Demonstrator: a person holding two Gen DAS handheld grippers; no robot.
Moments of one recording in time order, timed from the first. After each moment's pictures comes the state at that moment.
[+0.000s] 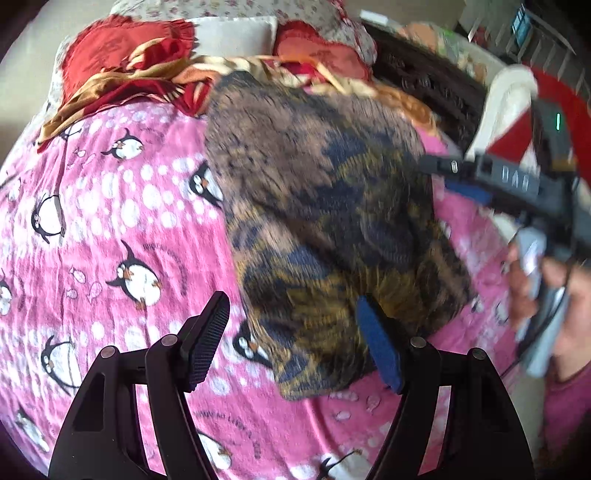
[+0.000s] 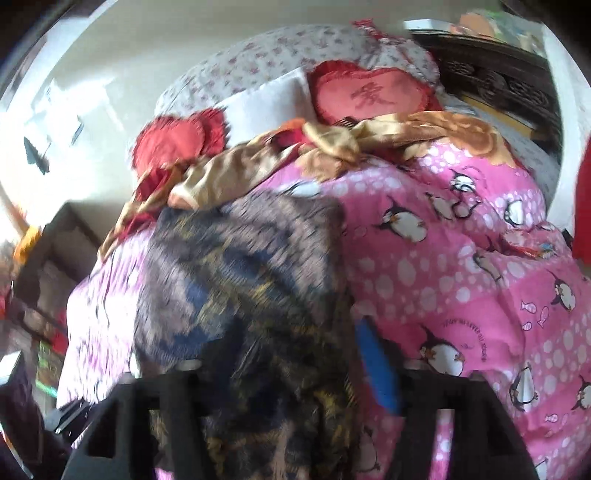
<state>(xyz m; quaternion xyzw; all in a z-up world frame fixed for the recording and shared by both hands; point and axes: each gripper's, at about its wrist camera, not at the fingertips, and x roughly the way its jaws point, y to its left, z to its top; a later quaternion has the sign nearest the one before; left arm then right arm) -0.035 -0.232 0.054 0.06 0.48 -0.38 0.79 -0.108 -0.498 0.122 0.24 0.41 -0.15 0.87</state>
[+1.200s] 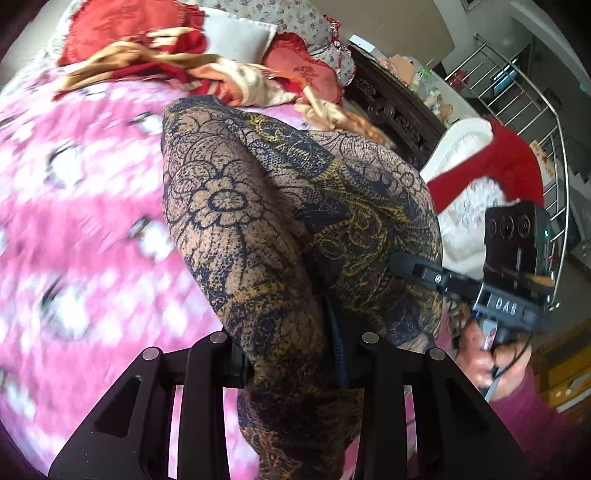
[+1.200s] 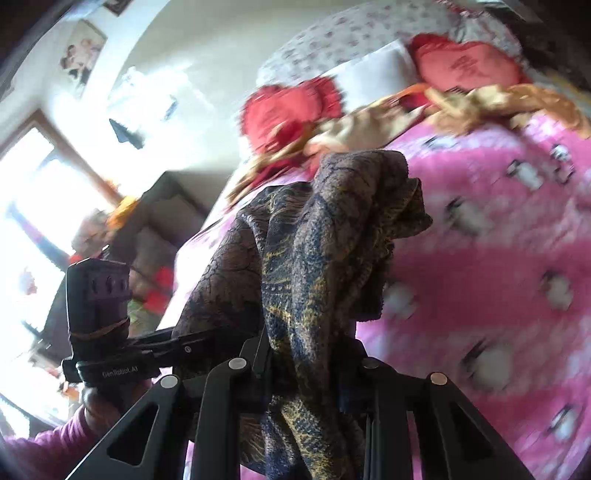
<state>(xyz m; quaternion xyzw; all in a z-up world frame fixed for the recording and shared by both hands) -0.040 -0.135 0.090 -0.04 0.51 -0.45 0.73 -0.142 -0.402 0.140 0.29 0.41 0.09 0.86</state>
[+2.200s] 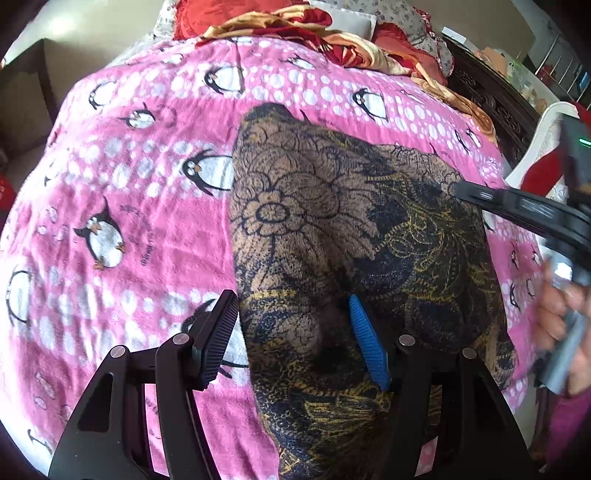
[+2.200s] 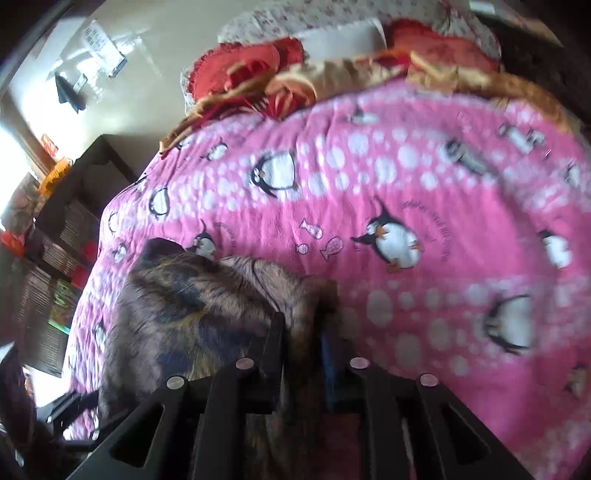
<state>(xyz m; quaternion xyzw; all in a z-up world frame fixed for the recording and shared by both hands) -0.098 -0.070 0.039 0.04 0.52 -0.25 0.81 -0.117 -0.340 0.086 0.20 0.49 -0.04 0.85</state>
